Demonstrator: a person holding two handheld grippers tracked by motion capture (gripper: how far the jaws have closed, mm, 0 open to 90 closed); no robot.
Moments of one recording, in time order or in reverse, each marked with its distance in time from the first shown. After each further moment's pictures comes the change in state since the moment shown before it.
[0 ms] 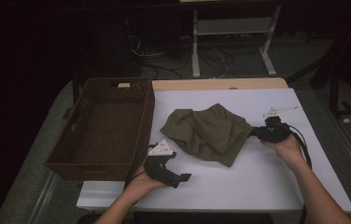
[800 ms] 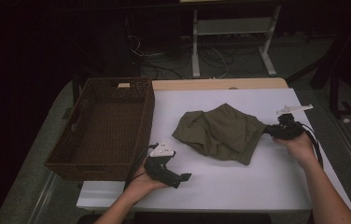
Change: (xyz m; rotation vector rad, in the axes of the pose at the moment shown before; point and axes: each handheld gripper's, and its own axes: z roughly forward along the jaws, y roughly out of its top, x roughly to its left) left arm -0.002 0.001 0.000 -0.003 0.041 0.024; right arm -0.039 -0.014 -0.012 0.018 -0.059 0.072
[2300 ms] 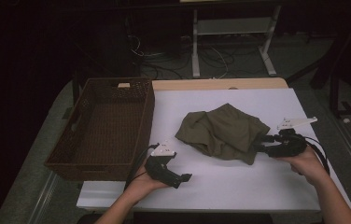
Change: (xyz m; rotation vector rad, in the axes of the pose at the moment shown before) left arm 0.001 -0.001 0.003 0.022 -0.022 -0.008; right arm 0.058 -0.017 -0.037 0.002 0.148 -0.096
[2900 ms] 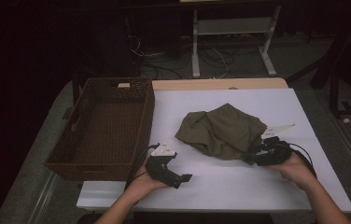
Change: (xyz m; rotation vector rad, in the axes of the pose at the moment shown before) left arm 0.000 0.000 0.001 -0.001 -0.004 -0.004; right arm 0.023 -0.005 0.030 0.086 0.067 -0.055
